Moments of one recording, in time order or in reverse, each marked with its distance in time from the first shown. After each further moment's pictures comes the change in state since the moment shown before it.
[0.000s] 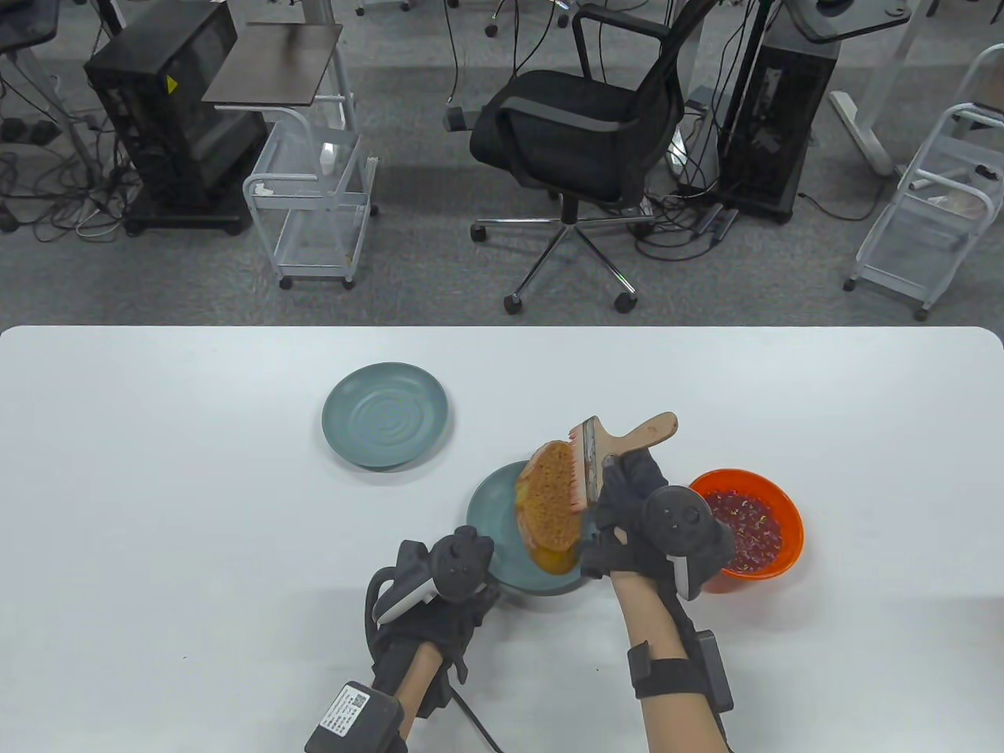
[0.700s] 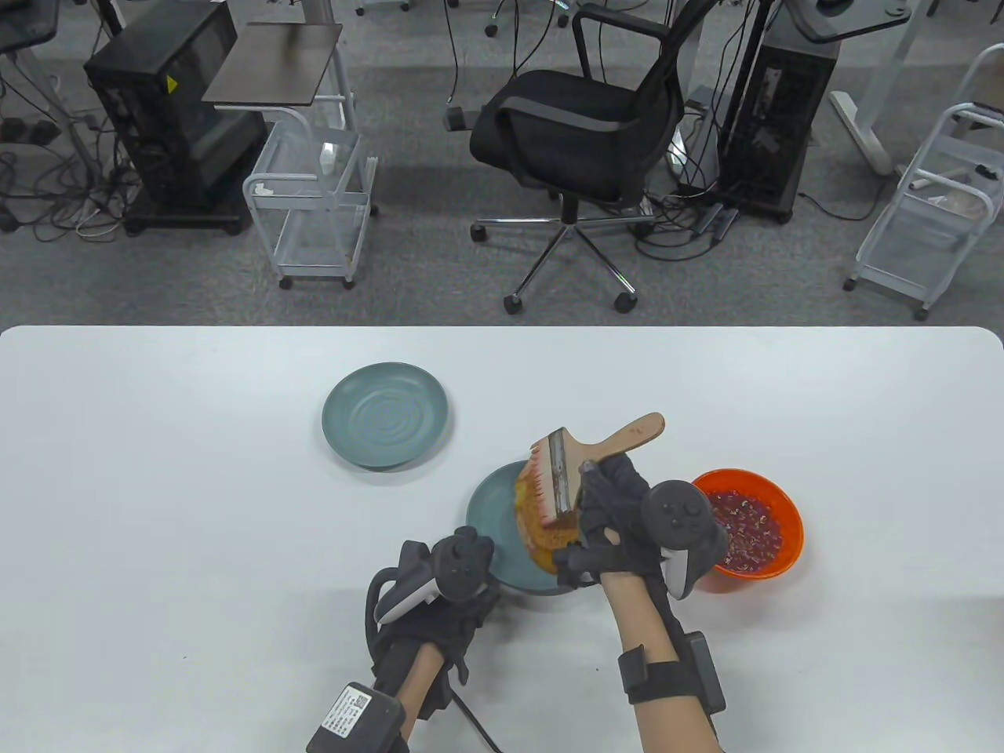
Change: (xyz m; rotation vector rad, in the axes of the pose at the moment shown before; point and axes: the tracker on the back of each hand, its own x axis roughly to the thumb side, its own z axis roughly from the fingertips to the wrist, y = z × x) left_hand 0.000 0.000 0.000 -0.013 0.006 -0.006; right_hand 0.001 0.019 0.008 0.149 0.133 -0.166
